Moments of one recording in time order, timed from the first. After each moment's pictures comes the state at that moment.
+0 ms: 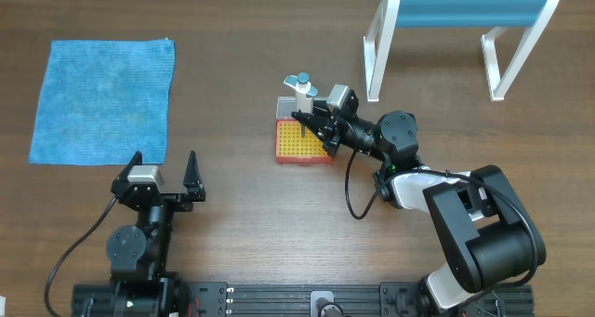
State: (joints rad) left arm 0.02 0.01 0.01 -0.07 0.03 -0.08; right arm 0.34 1.75 0.53 1.26 -0.79 0.06
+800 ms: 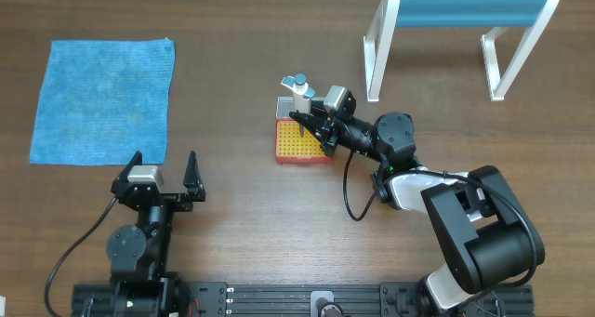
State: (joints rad) left arm 0.02 0.01 0.01 -0.07 0.03 -0.08; right arm 0.35 1.75 0.53 1.26 -0.76 0.04
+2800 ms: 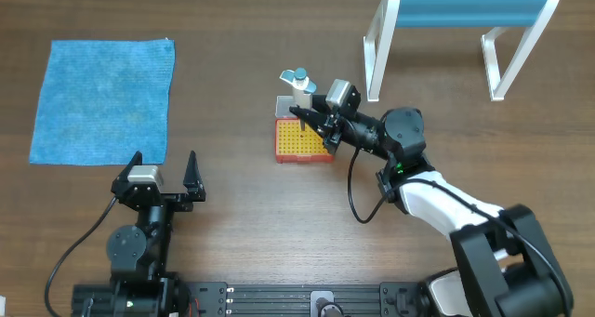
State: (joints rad) left arm 0.02 0.01 0.01 -0.07 0.03 -0.08; right arm 0.36 1.55 0.57 1.01 -0.78 0.01
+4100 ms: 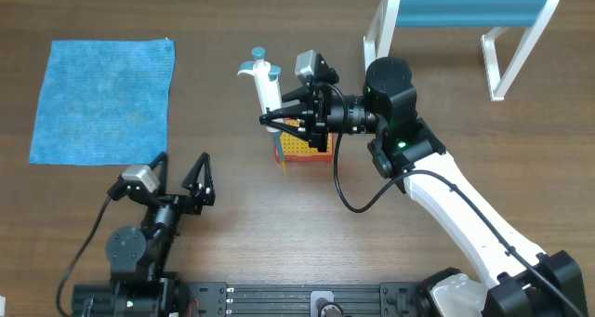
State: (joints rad) left arm 0.02 0.01 0.01 -0.05 0.23 -0.53; right arm 0.43 1.41 0.94 0.32 -1.07 0.21
